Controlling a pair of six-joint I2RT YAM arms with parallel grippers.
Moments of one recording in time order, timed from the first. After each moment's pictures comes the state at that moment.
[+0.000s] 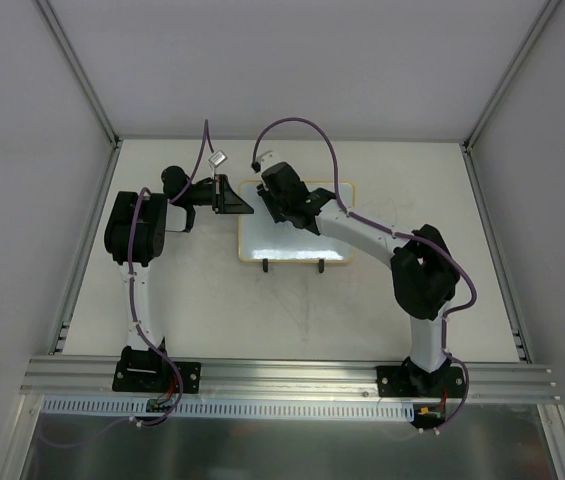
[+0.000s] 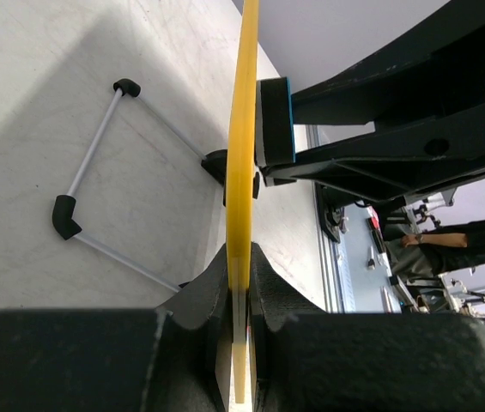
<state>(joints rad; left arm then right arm) -0.07 2.25 1.17 1.21 1.46 -1.08 0.81 1.96 1.60 -0.37 0.30 0.04</state>
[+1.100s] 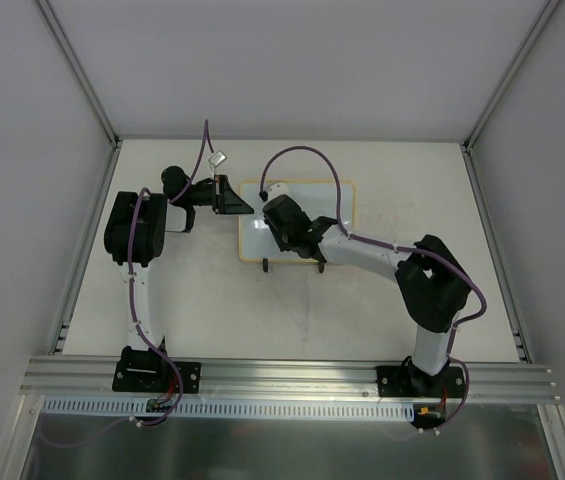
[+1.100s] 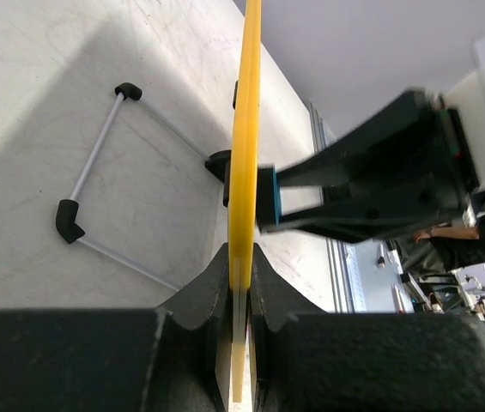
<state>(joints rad) -0.07 2.25 1.17 1.22 1.46 -1.05 0.90 1.85 1.29 -0.27 0.37 0.19</state>
